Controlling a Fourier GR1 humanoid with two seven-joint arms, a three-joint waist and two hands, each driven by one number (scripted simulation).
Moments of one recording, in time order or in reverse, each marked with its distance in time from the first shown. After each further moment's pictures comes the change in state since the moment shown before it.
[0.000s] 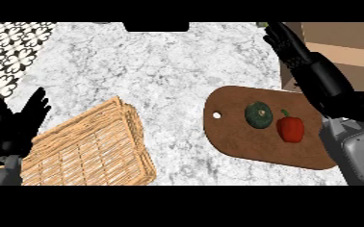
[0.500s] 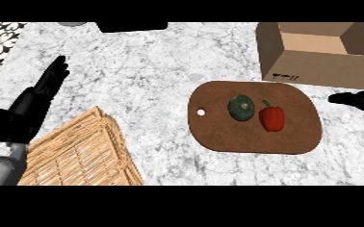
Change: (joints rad) left arm -0.086 0.045 -0.097 -0.223 -0.126 -0.105 -0.209; right arm 0.106 -0.274 -0.276 -0.001 0.102 -0.060 0.026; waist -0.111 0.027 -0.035
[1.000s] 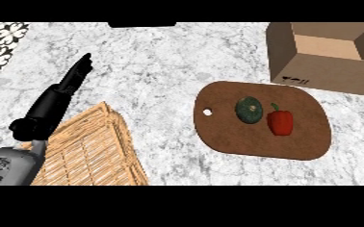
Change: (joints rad) left arm -0.058 -0.051 -0.066 -0.001 -0.078 -0.066 -0.089; right arm 0.293 -0.141 -0.078 -0.072 0.213 0.064 -0.259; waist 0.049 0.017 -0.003
